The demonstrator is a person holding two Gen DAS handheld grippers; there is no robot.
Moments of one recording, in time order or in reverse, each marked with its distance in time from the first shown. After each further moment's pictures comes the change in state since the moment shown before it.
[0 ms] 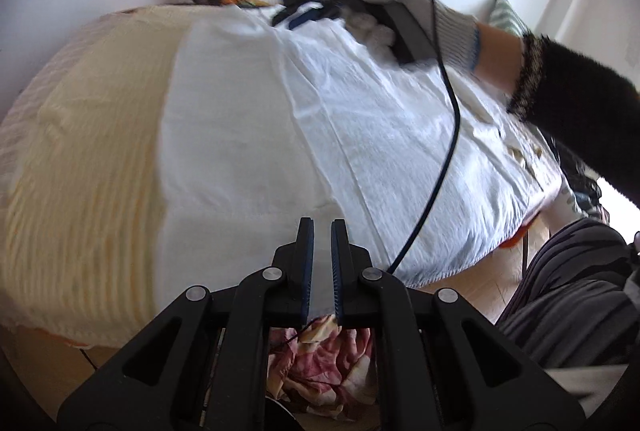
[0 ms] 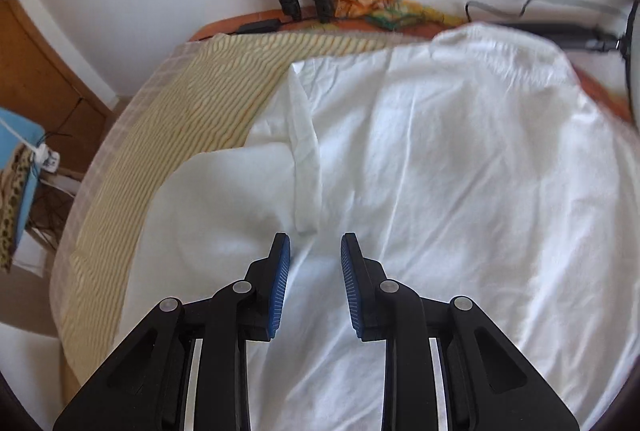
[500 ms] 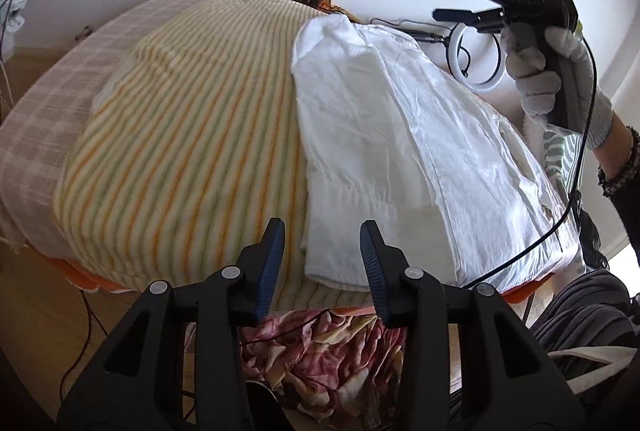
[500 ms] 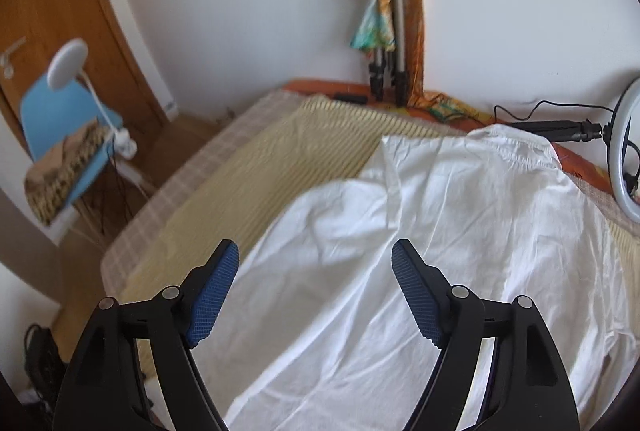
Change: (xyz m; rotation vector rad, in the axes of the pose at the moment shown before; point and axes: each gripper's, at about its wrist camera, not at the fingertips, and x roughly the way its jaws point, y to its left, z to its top) left arm -0.013 0.056 -0.019 -0.234 -0.022 0.100; right arm -0.097 0.071 -0.036 -0.150 -0.145 0.126
